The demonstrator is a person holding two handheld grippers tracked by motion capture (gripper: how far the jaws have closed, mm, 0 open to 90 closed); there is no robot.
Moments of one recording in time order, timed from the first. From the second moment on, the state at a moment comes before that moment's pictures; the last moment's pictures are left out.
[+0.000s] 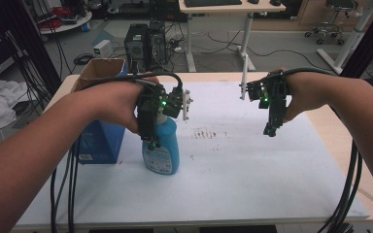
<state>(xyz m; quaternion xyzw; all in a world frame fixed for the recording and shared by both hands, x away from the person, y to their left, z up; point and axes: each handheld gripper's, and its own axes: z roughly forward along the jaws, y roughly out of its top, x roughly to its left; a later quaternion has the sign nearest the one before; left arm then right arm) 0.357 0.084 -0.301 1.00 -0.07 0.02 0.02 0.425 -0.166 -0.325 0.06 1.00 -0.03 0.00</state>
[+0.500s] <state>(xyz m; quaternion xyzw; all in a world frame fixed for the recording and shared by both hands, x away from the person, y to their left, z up) 0.344 0.089 -0.255 1.00 0.00 0.01 0.03 0.425 -0.165 -0.327 0.06 1.00 -0.03 0.00</state>
